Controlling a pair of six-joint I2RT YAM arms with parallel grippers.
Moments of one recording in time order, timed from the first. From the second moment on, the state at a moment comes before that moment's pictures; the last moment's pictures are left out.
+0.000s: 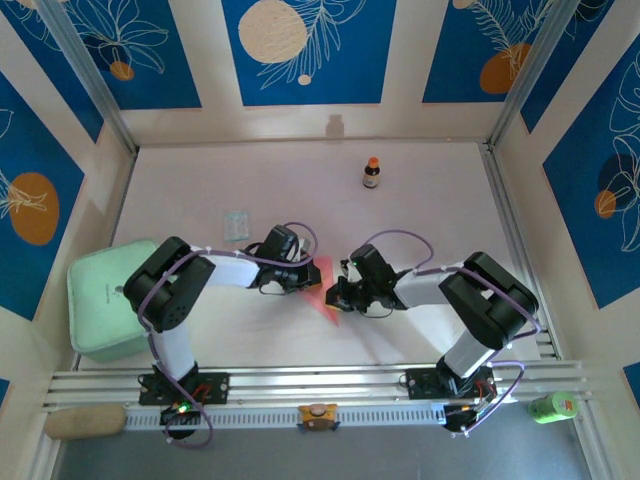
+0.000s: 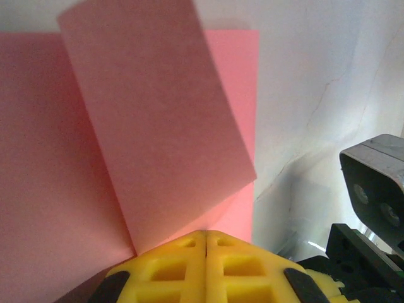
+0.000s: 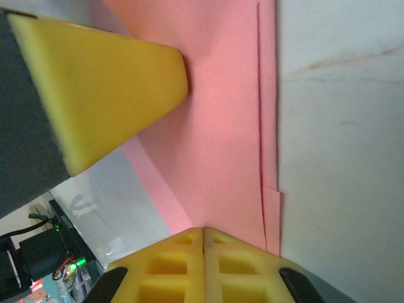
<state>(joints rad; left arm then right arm) -0.66 1.82 0.82 0.09 0.51 -0.87 0.69 1.62 0.53 0.18 -0.53 0.96</state>
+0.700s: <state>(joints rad) -0.71 1.77 0.82 0.05 0.52 -0.84 0.70 1.62 0.51 0.21 -0.56 0.95</state>
